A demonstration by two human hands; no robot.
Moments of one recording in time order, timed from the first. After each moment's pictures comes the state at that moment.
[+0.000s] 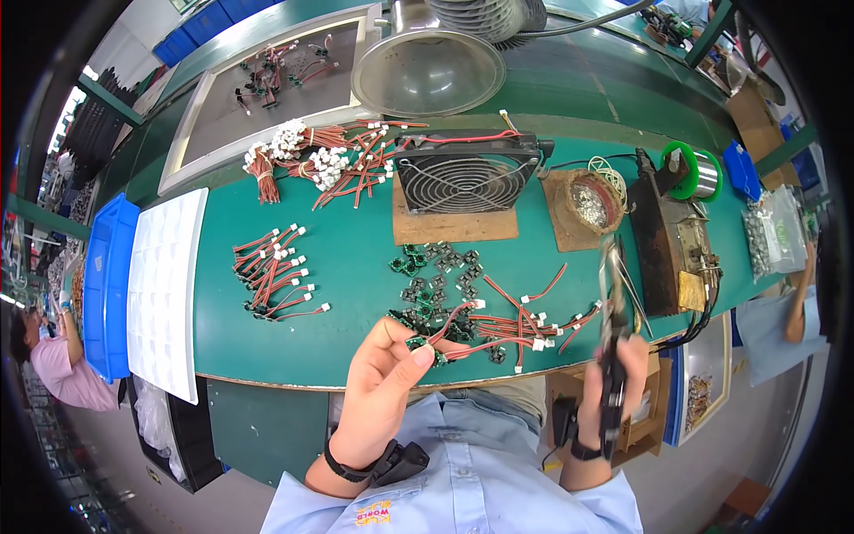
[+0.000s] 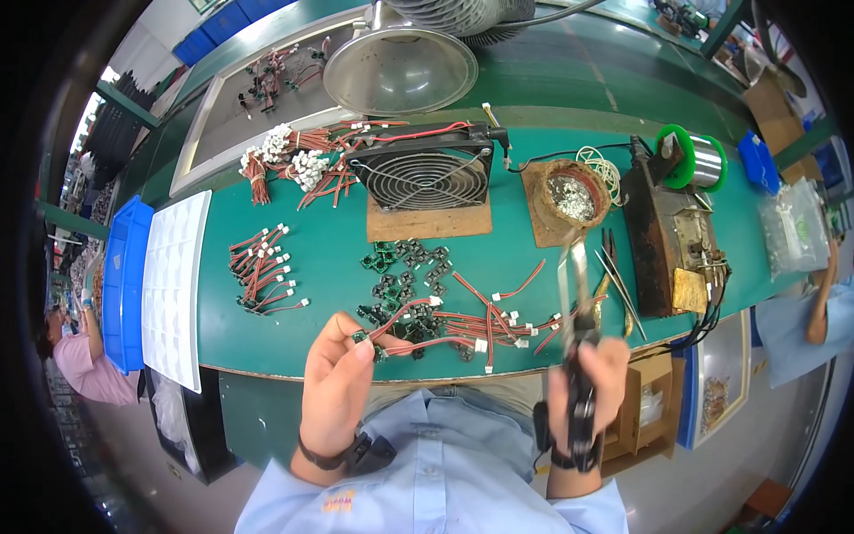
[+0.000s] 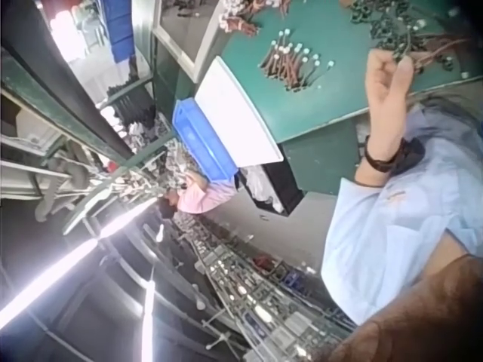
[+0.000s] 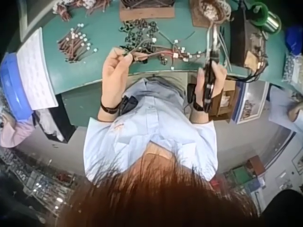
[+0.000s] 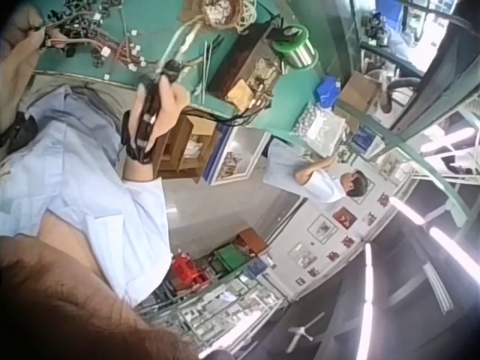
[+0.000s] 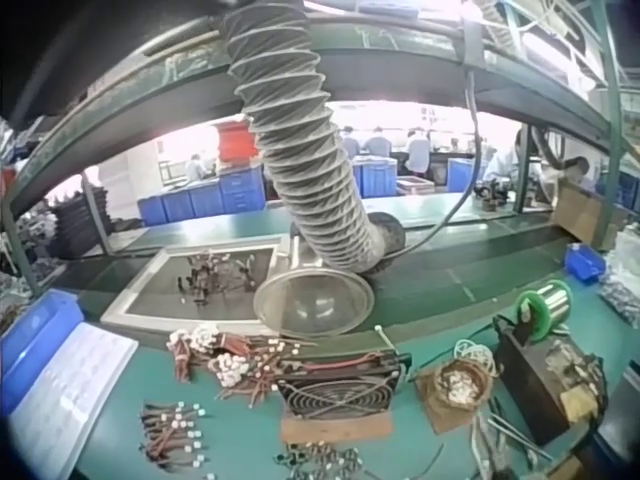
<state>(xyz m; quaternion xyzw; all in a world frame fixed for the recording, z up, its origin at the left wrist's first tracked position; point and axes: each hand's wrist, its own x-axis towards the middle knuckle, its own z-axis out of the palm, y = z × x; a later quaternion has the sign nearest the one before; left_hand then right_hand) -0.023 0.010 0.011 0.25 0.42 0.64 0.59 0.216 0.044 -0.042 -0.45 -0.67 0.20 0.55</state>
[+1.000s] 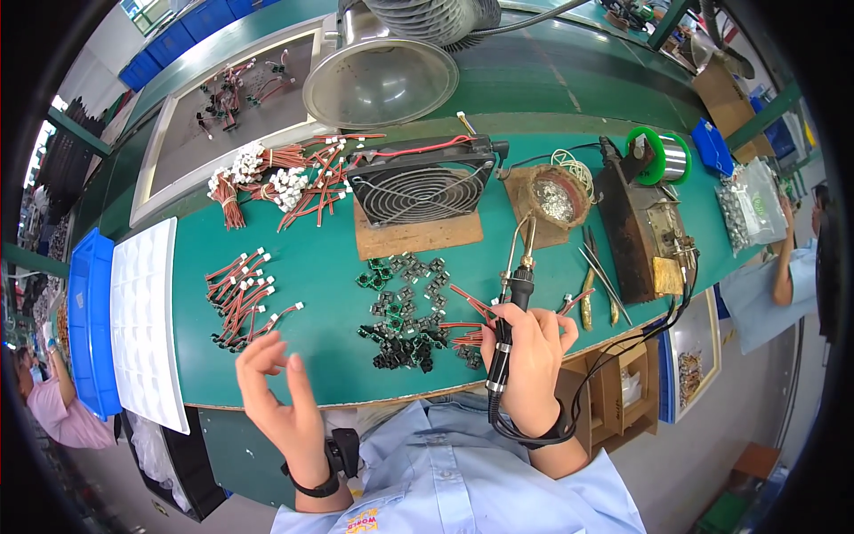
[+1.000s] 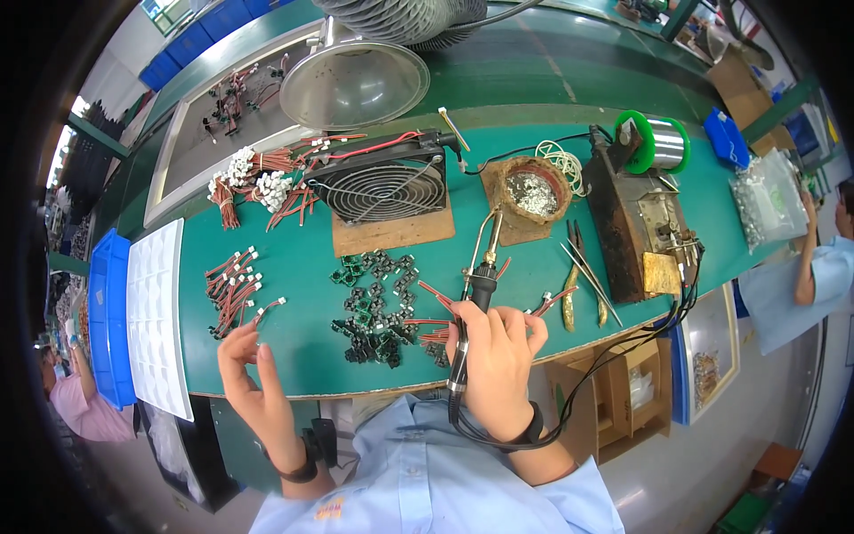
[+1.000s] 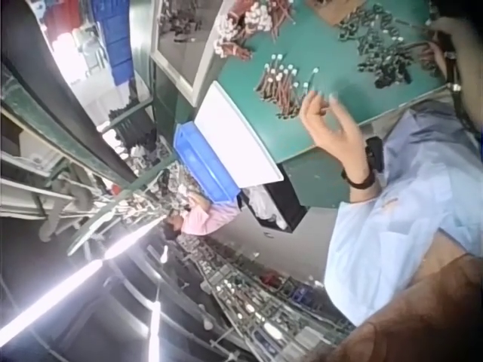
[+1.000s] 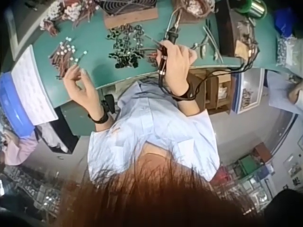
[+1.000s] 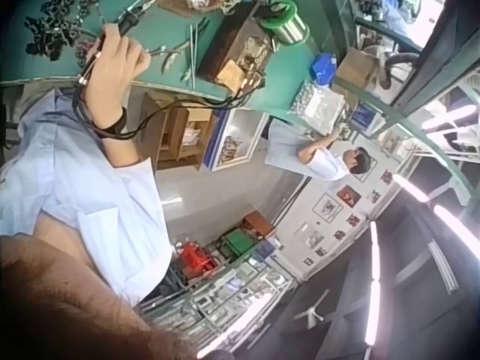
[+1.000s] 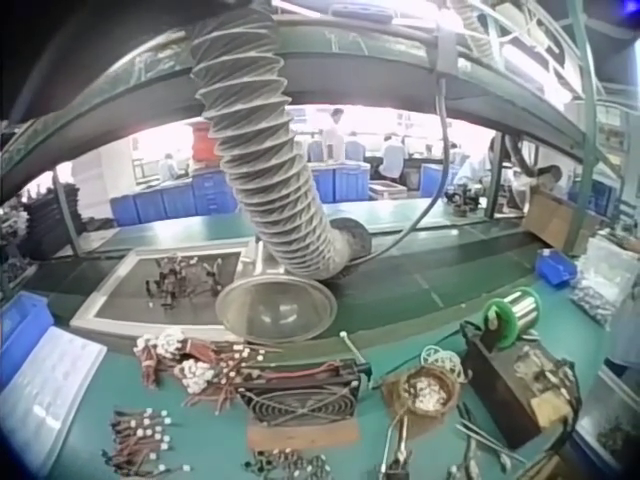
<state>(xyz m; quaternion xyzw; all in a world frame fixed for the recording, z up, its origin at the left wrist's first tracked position) -0.065 0.008 -0.008 0.47 0.75 0.47 -0.02 0.148 0.088 -0.036 -0.53 -0.78 0.02 0.34</state>
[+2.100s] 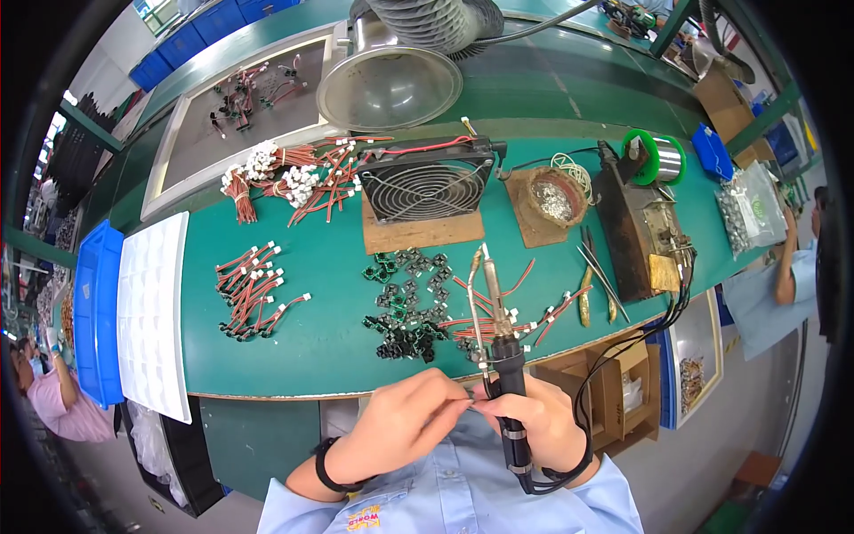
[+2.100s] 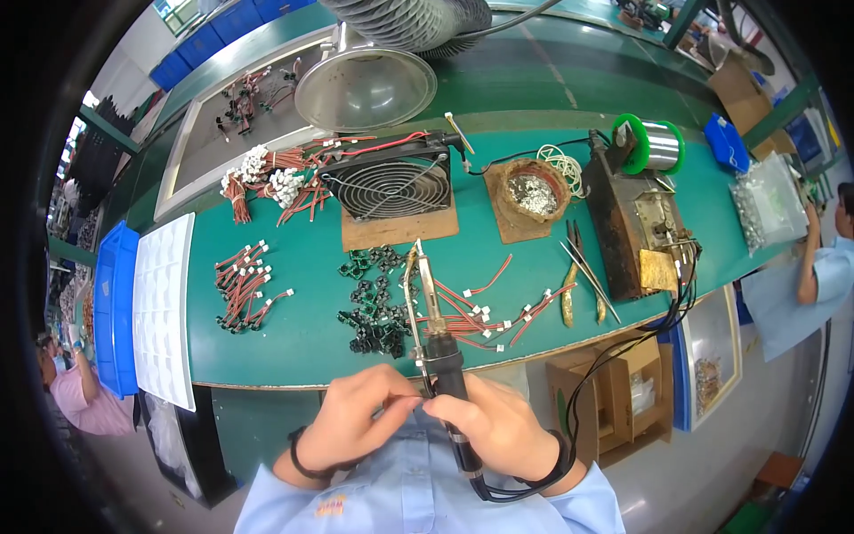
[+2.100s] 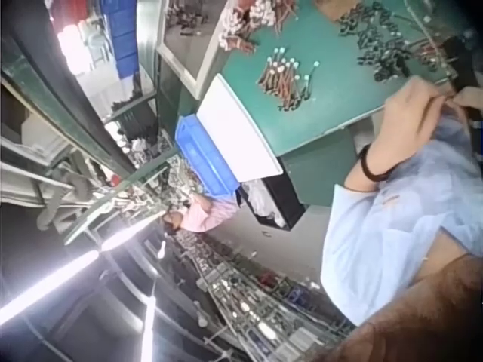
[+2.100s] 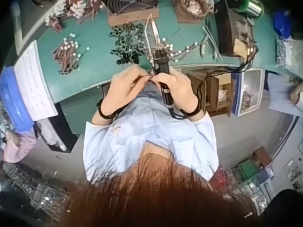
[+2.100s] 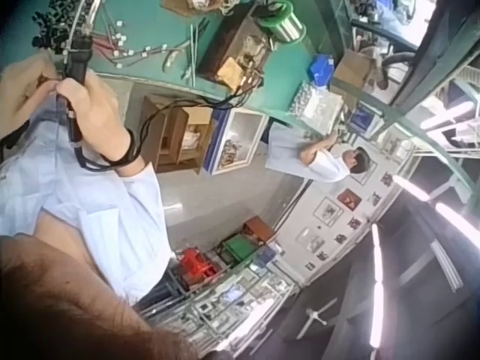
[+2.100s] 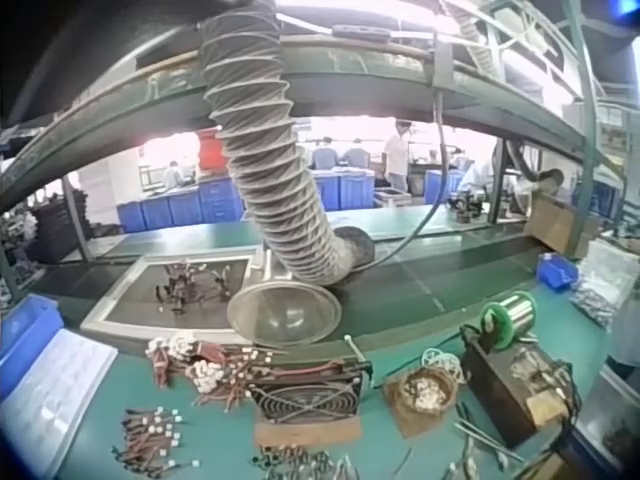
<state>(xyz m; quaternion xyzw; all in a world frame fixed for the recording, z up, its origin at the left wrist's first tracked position) 0.002 -0.005 0.022 0.69 0.48 0.40 0.37 0.192 0.029 0.017 -0.26 -0.84 0.33 0.34</state>
